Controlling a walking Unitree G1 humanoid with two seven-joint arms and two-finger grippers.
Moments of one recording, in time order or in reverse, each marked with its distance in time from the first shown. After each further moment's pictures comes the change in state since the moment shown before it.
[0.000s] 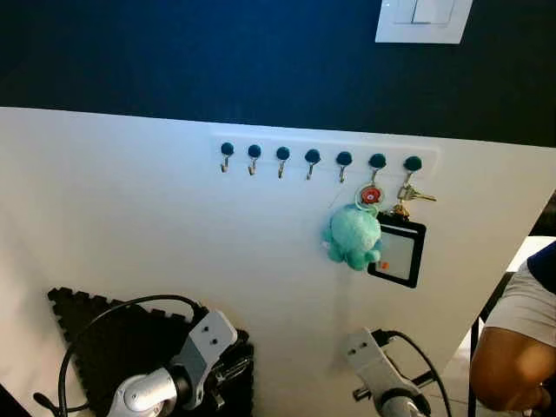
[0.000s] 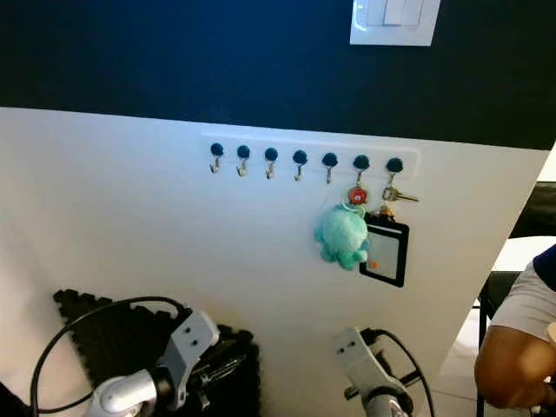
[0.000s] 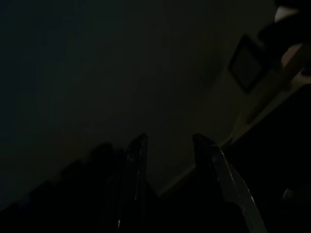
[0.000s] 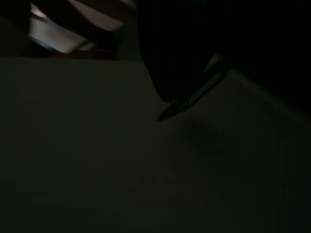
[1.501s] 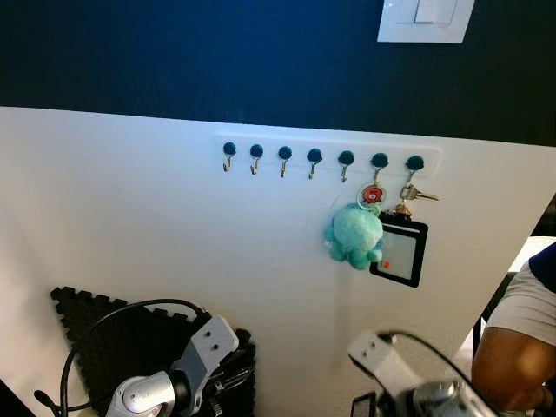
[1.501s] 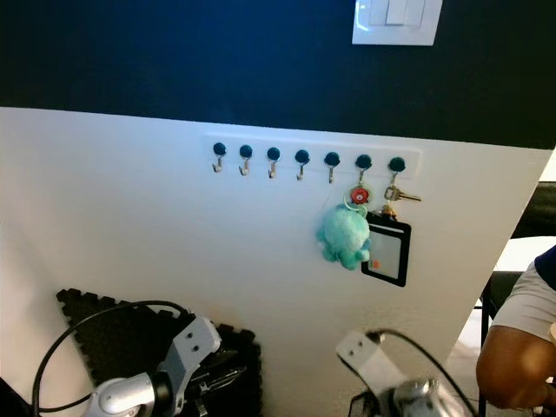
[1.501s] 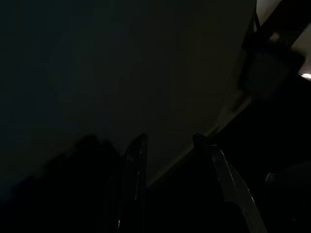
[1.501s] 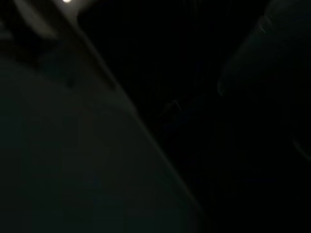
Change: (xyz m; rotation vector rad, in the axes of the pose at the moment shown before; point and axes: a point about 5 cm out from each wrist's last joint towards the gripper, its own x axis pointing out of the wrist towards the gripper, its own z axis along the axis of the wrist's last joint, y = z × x) left arm -0.001 -0.004 -0.004 -0.011 0.035 -0.076; right arm -0.033 -0.059 0.043 -0.022 0.132 0.542
